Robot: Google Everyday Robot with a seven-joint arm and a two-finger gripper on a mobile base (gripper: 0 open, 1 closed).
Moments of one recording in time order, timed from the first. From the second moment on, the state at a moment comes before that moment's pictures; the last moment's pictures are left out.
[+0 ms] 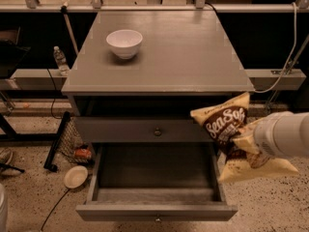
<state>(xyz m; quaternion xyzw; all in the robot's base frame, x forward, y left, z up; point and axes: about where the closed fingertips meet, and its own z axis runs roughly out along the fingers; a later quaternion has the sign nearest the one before) 0.474 -0.245 0.786 -0.35 0.87 -0.05 0.33</state>
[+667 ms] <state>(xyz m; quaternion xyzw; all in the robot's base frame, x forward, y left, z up) 0.499 -0.240 0.862 -0.39 0.84 -0.11 0.37</state>
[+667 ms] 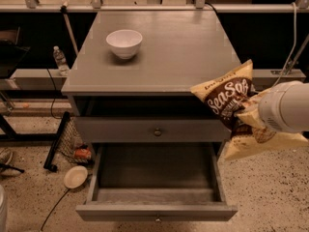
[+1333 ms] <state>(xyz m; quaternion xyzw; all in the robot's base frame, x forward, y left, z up) 0.531 -0.241 0.875 -0.41 0.82 -0.11 0.39</state>
